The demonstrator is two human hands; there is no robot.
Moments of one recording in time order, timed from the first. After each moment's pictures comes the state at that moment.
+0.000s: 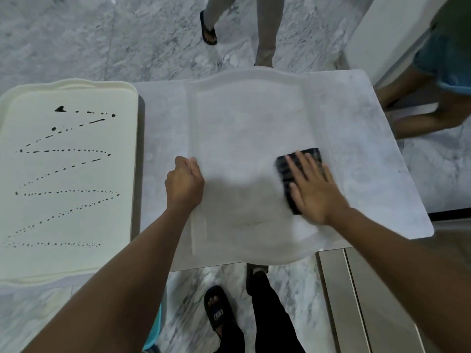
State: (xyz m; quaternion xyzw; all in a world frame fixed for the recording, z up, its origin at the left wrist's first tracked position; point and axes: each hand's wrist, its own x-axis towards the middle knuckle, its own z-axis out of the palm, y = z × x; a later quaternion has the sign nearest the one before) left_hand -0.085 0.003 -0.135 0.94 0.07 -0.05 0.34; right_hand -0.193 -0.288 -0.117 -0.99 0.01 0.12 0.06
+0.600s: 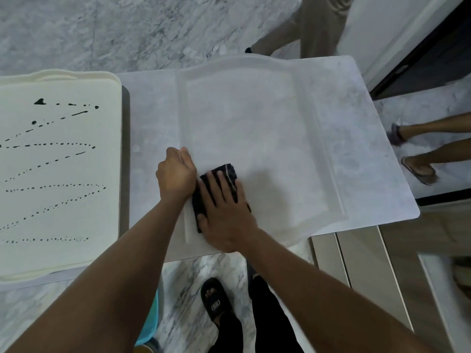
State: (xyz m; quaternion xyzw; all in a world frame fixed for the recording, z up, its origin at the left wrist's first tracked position) left_hand -0.089 -0.005 -0.133 0.94 0.07 -0.01 0.34; right_hand -0.212 -0.112 -0.126 -0.98 -0.06 0.13 0.11
